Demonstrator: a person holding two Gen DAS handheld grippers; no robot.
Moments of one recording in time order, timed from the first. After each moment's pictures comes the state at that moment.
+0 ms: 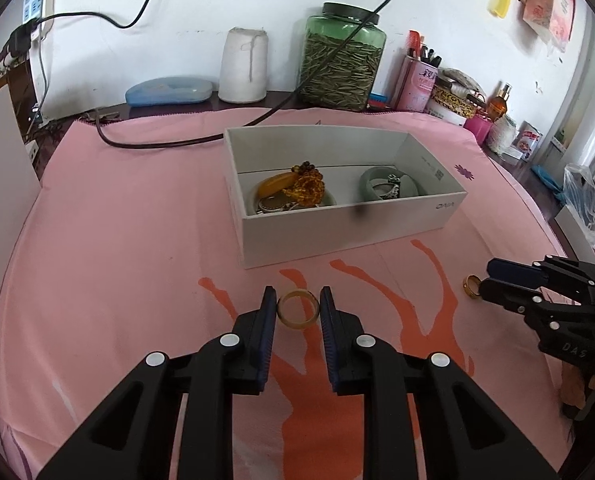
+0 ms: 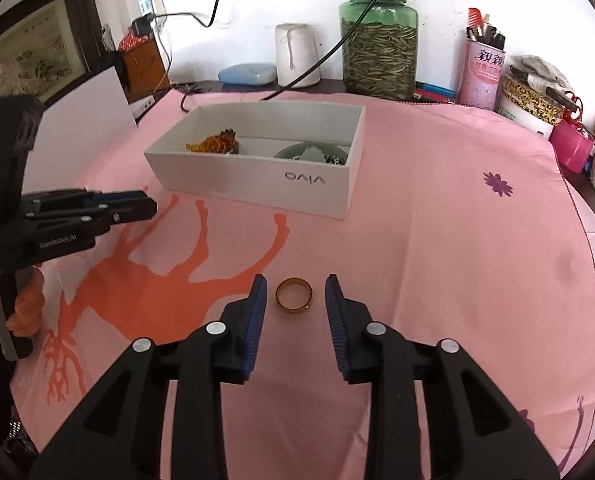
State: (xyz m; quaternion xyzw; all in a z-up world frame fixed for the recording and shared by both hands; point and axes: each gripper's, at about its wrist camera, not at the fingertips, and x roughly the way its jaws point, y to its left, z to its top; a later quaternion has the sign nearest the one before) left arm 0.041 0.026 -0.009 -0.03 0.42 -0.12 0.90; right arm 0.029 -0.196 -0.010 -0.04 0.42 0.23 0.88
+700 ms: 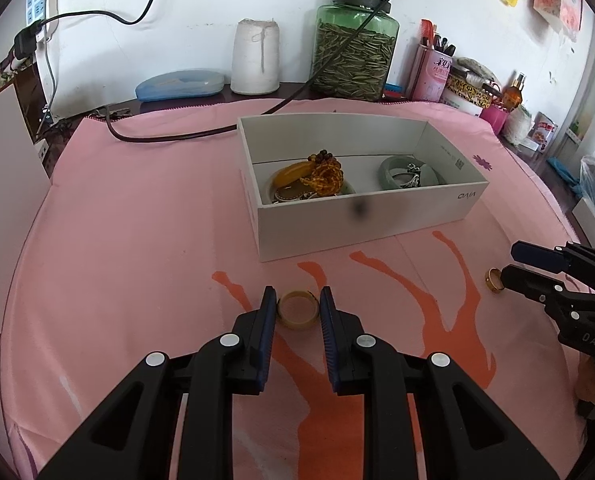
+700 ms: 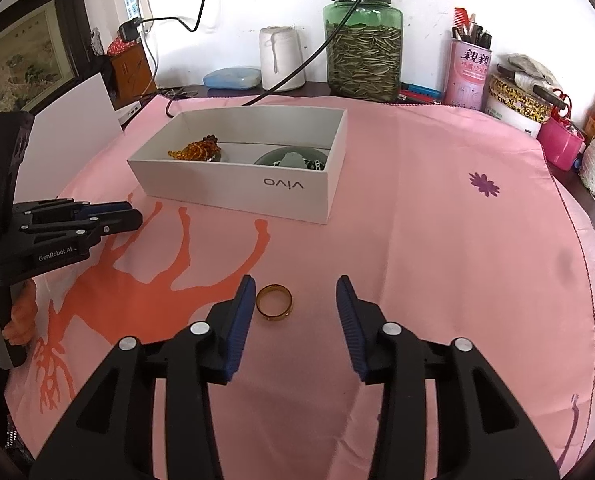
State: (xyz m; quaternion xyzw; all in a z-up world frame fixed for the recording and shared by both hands) left arm 0.043 0.025 -0.016 0.00 0.43 -0.10 0.90; right arm 0.034 -0.197 -0.011 -0.05 0.41 0.21 0.88
